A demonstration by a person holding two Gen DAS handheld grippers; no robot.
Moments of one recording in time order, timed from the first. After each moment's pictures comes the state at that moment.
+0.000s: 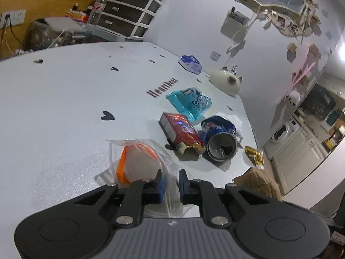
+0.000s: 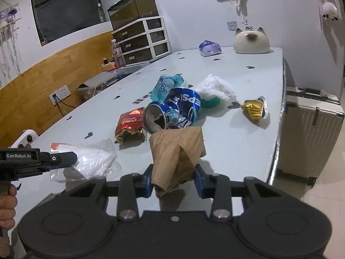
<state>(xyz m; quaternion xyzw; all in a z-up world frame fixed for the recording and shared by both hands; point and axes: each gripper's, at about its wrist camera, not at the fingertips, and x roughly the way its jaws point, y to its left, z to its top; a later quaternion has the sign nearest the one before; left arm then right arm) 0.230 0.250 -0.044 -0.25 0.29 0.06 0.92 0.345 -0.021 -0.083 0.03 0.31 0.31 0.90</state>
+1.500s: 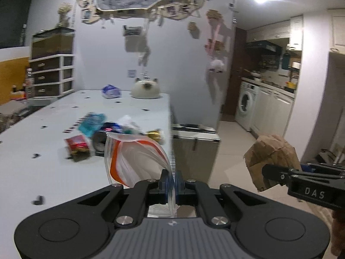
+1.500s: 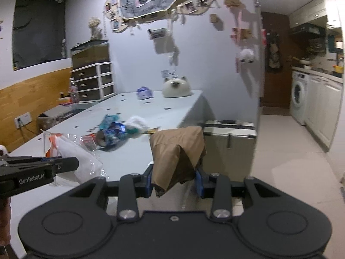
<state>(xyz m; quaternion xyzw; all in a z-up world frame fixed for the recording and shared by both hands) 0.150 0.005 0.003 -0.04 0.22 -0.04 0.97 0.181 -0.202 -0.025 0.02 0.20 0.14 0.97</state>
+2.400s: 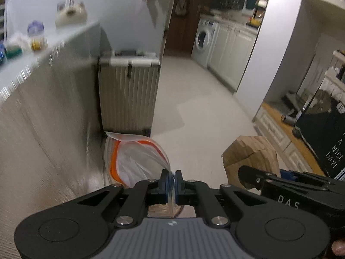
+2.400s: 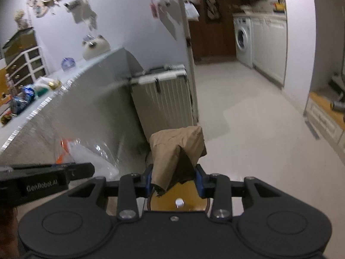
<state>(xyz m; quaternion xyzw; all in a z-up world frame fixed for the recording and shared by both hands) 0.240 -0.159 -0.163 -0.03 0.39 -0.16 0.91 0.214 -0.342 -0.197 0.11 0.32 0.01 0.94</state>
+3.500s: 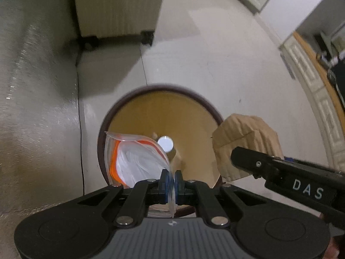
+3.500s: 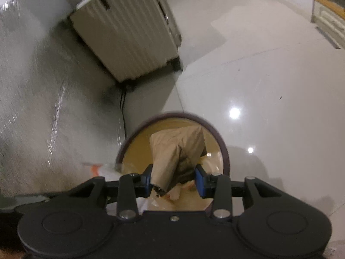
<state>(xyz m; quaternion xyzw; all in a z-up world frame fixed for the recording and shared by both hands) 0.436 -0.179 -0.457 0.00 0.59 -0.17 0.79 0.398 -0.354 -0.457 0.20 0.50 0.00 0.85</state>
